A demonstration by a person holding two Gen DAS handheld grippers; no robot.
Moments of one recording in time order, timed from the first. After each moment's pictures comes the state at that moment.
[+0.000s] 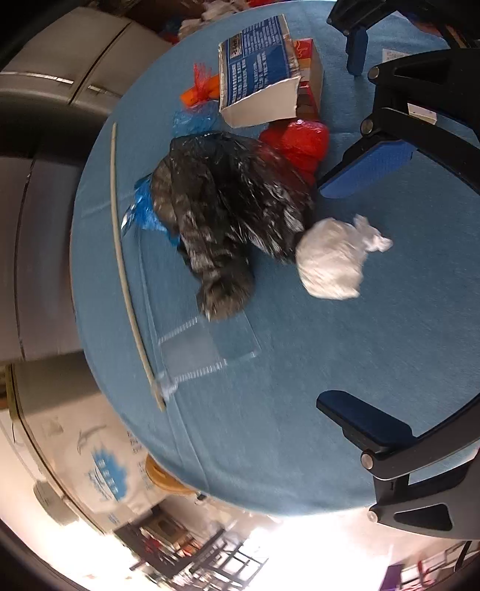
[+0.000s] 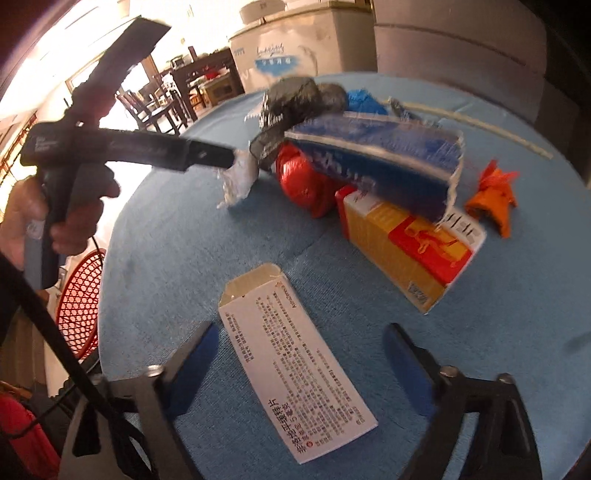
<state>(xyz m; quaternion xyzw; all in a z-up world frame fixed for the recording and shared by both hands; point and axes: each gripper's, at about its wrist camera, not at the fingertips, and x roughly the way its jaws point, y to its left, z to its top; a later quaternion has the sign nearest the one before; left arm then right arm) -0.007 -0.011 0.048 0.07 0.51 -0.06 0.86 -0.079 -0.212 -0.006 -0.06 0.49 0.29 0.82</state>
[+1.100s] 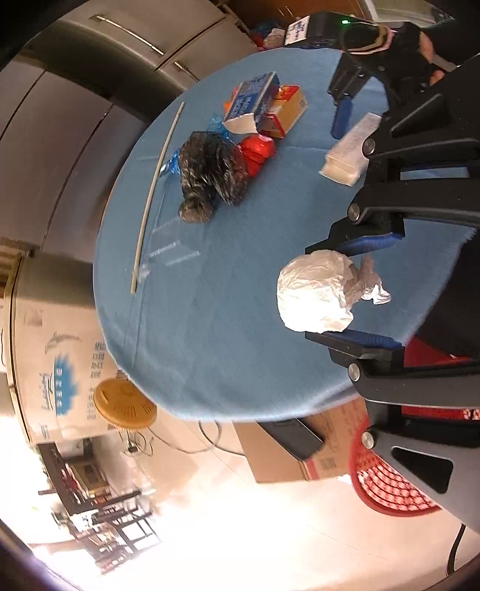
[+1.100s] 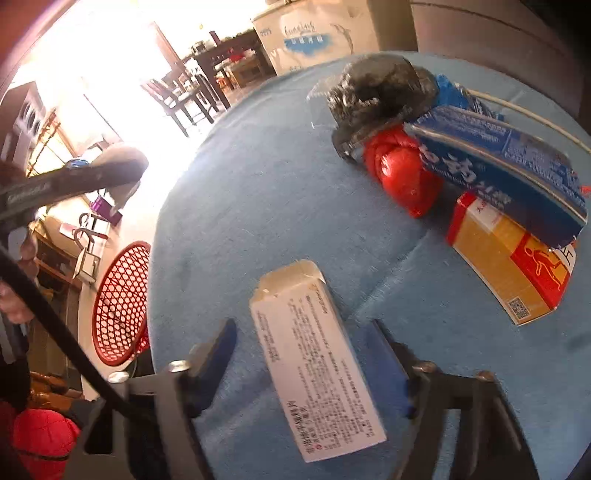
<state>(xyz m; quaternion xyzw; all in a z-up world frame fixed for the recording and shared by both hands) -0.171 0.103 0.118 -0.10 0.49 0.03 0.86 -0.089 -0.136 -0.003 -0.05 0.51 0.35 0.78</state>
